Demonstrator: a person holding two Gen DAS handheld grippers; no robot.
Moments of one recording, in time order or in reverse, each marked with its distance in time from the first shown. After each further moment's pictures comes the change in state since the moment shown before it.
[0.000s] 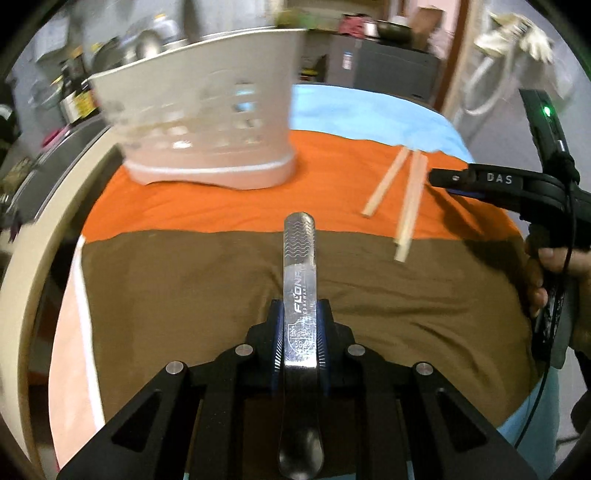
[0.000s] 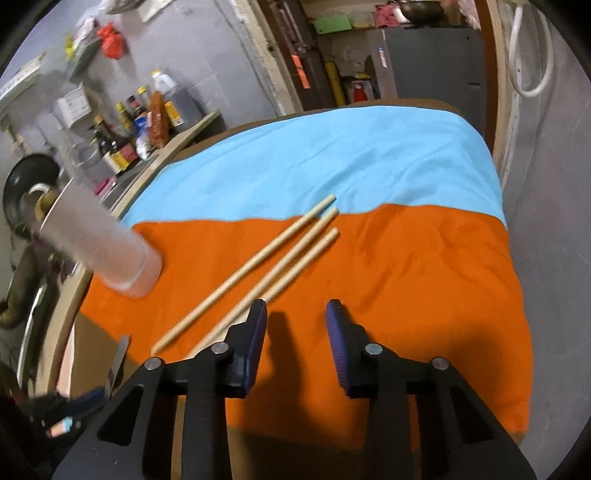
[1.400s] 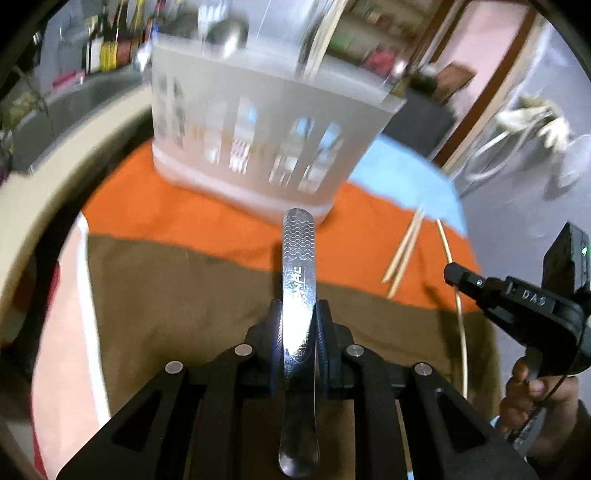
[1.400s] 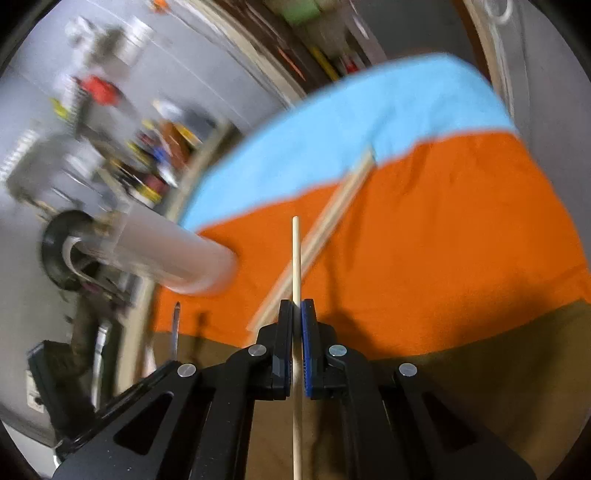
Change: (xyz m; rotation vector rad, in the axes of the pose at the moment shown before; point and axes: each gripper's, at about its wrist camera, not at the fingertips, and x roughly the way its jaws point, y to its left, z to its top) left arm -0.038 0.065 0.011 -0.195 -0.080 -0.185; right arm -0.052 0.025 -0.036 0.227 -0.020 0.180
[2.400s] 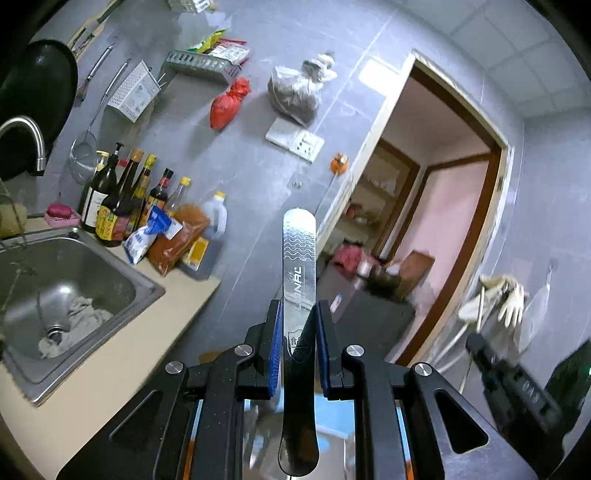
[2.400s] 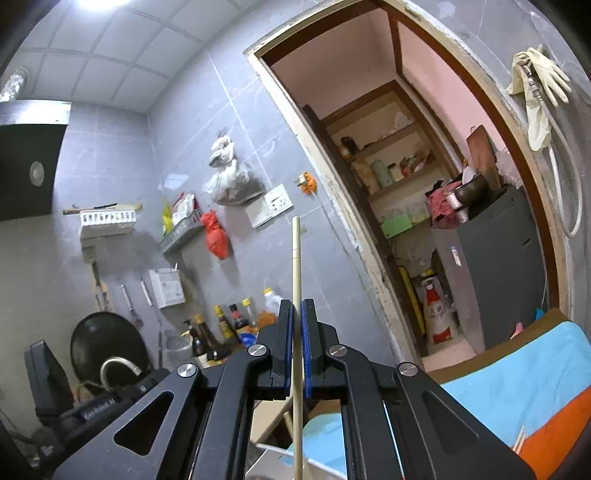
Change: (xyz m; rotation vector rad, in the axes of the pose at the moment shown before) left arm -0.077 0.110 0.190 -0.086 -0.737 -0.206; right arm 0.002 0.181 0.070 -0.274 -0.835 0.172
